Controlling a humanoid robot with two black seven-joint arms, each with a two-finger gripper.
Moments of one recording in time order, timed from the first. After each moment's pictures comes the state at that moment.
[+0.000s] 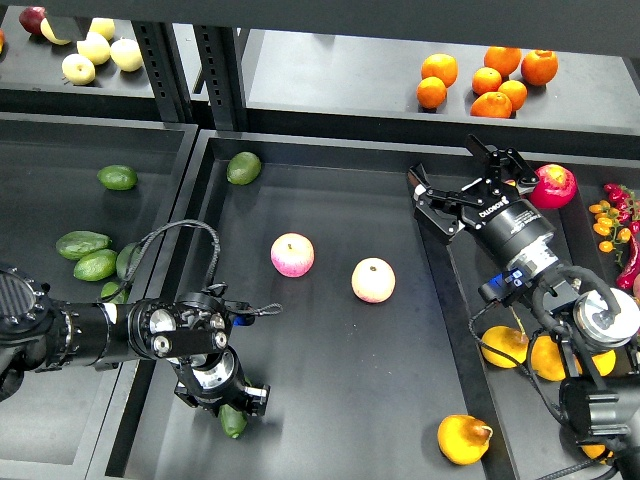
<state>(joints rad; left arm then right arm) -0.99 0.03 0.48 -0.75 0.48 -0.49 0.49 0.28 0.01 1.49 1.24 0.20 0.12 -0.49</state>
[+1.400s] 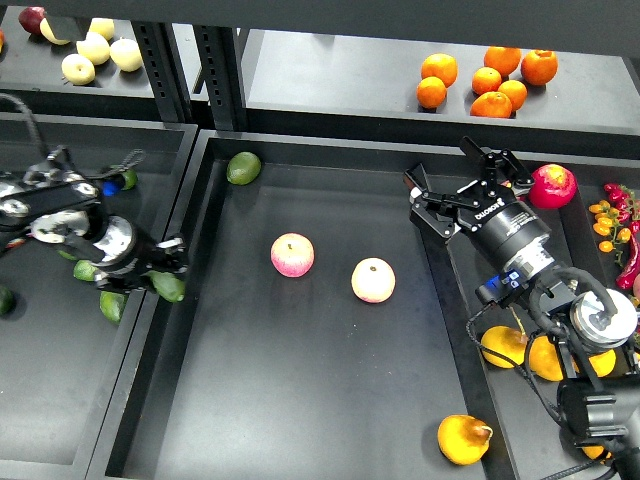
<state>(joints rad) -1.17 0.51 0.30 -0.79 0.31 -0.49 0.49 0.28 0.01 1.47 1.24 0.20 0.12 -0.49</state>
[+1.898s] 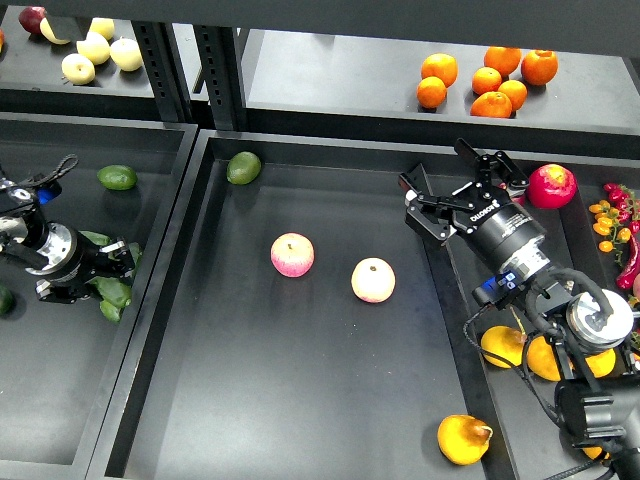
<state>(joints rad) -1.05 0.63 0.24 -0.78 0.32 -0.49 0.49 0.28 0.01 1.45 1.24 0.20 0.12 -0.49</state>
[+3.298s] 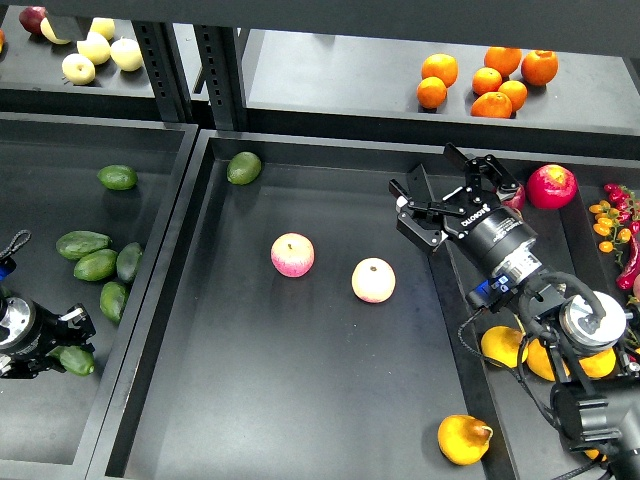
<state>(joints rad) -0.81 0.65 0.06 -0.76 0.43 -0.49 0.49 0.28 0.01 1.42 1.24 0.20 0.13 -0.49</state>
